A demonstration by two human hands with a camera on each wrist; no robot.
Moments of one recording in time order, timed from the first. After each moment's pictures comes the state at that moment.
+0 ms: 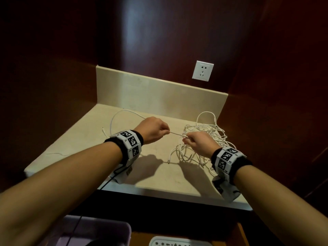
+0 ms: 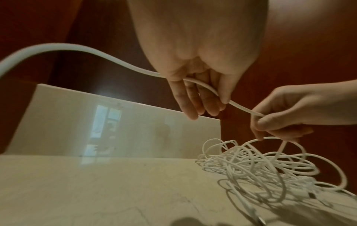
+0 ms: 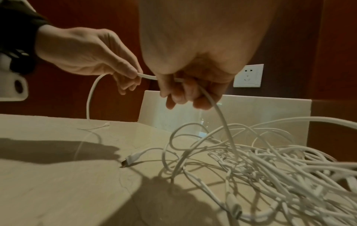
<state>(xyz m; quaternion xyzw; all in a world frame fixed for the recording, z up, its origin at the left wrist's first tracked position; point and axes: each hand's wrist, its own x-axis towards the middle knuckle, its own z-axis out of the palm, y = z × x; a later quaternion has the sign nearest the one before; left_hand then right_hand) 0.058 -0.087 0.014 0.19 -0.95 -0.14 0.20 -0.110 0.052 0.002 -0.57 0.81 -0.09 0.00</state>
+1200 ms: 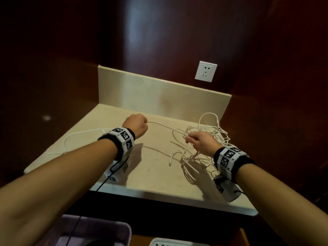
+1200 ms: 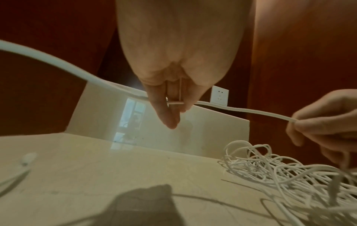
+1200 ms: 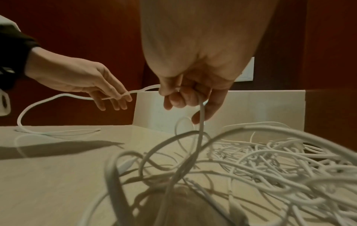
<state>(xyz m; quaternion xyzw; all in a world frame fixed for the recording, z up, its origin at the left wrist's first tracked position) 0.070 -0.132 -0.002 0.40 -0.87 -0.20 0.20 -0.121 0.045 0.003 -0.57 0.80 -0.17 0.06</state>
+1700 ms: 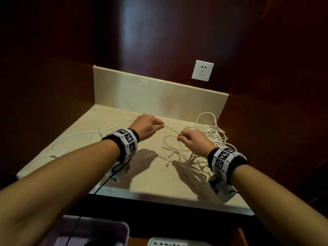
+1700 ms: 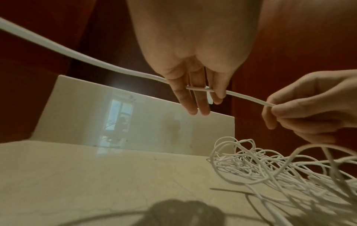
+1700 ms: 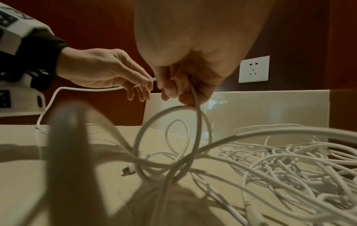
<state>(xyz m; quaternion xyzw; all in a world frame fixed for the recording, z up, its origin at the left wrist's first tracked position) 0.050 -0.110 0.008 0.25 -0.91 -0.23 0.24 -0.111 0.037 0.000 -0.59 0.78 -0.19 0.03</state>
